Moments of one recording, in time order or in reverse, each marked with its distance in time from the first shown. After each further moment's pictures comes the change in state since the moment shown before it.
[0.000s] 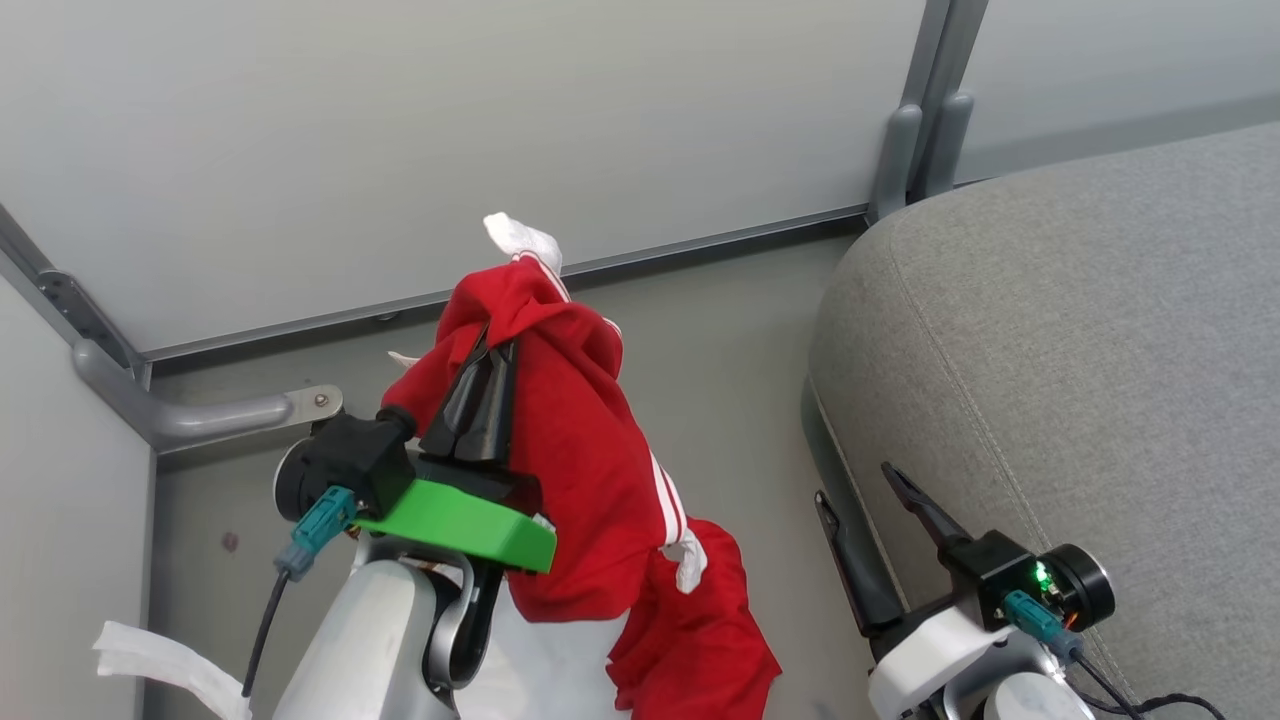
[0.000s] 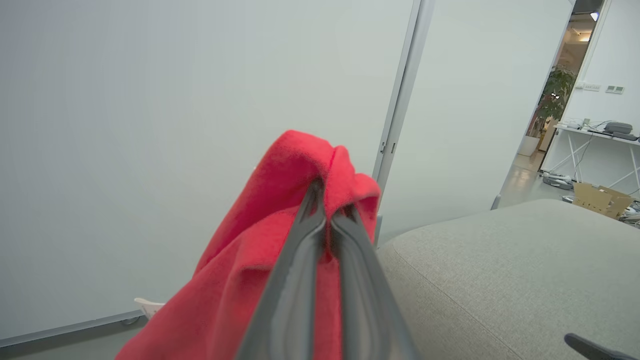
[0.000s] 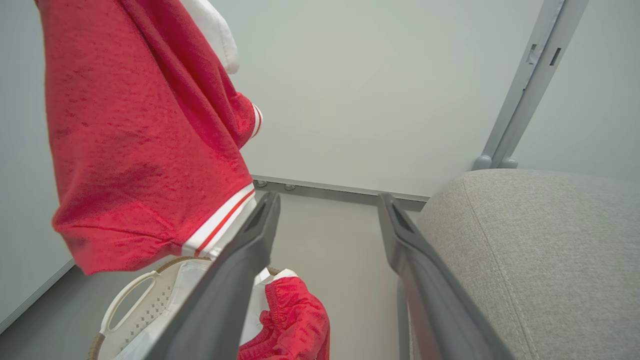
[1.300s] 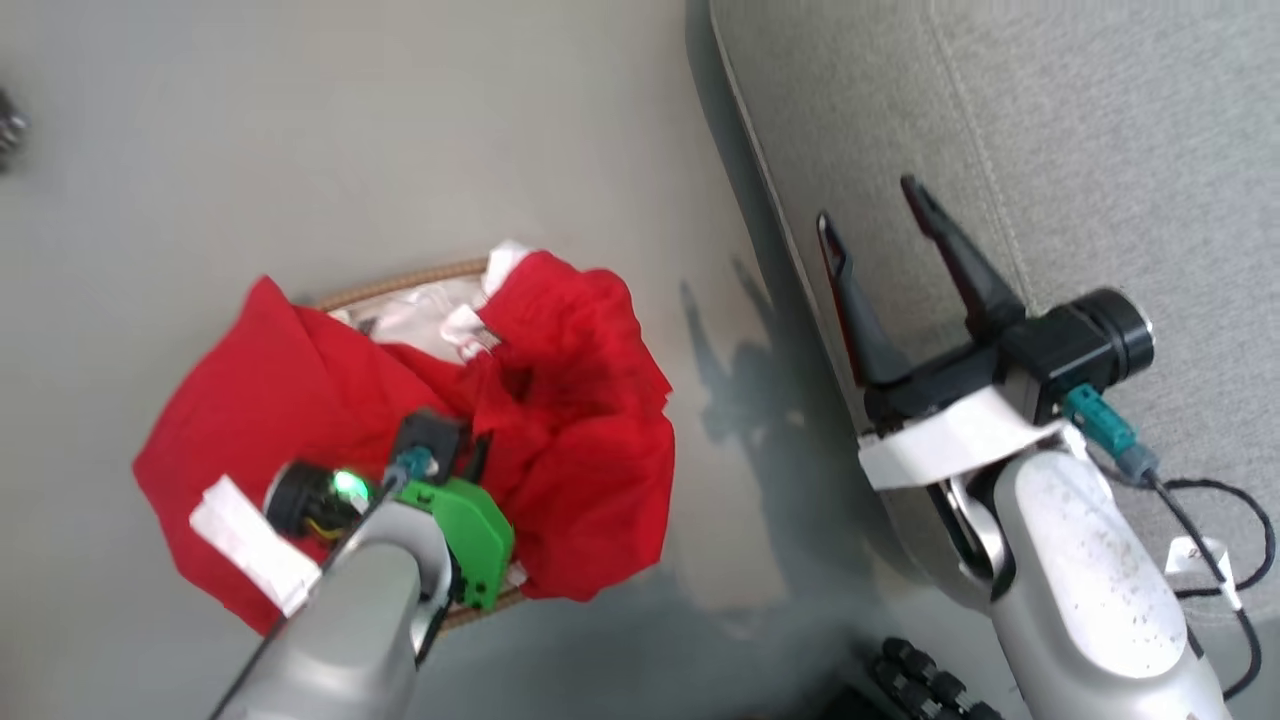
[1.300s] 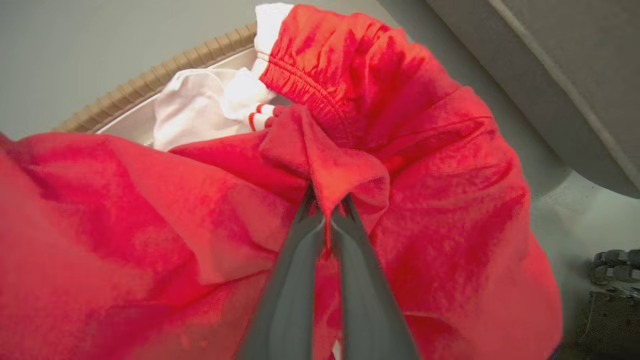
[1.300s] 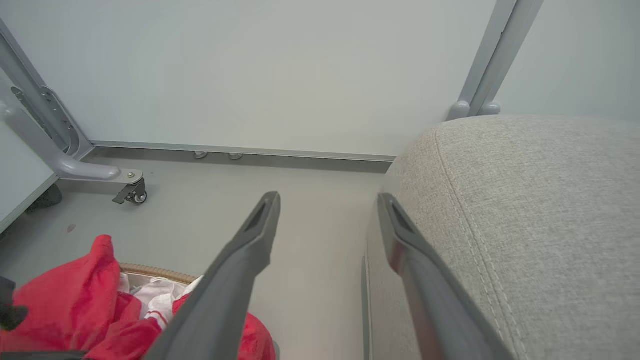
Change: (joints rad) left arm -0.359 0.043 -0.330 0.864 0.020 -0.001 0.000; right arm -0.326 0.000 -0.016 -0.141 0.036 0.000 0.000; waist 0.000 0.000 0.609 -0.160
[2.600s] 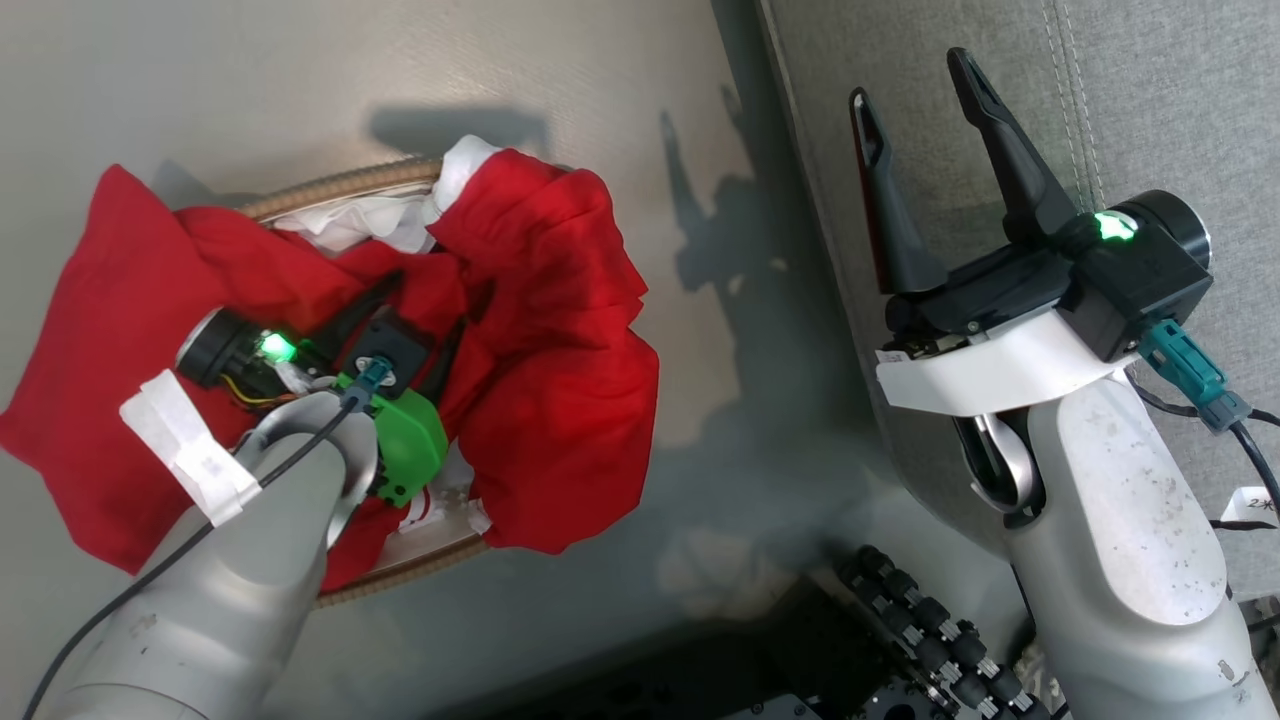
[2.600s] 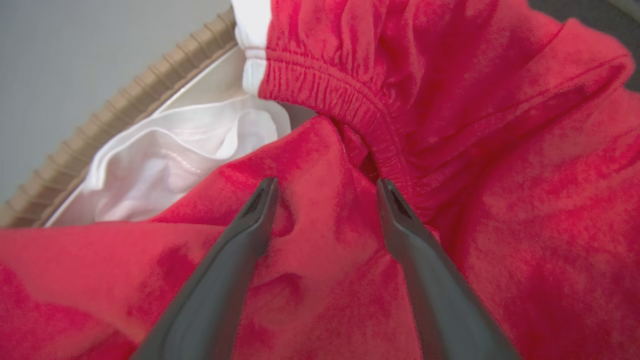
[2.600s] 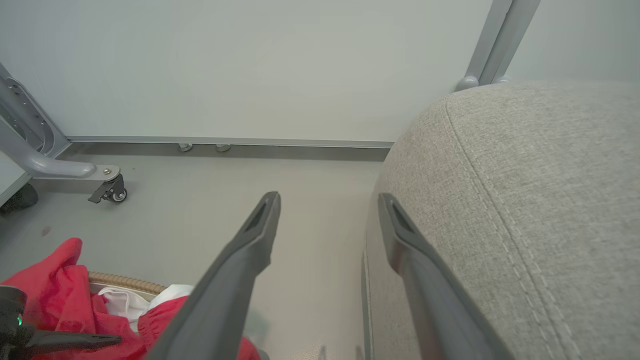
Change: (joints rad) left arm -0.129 0.159 -0.057 -0.159 0.198 -0.001 0.000; right arm -0.096 -0.002 -0.022 -0.097 0.053 0.000 0.000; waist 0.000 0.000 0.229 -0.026
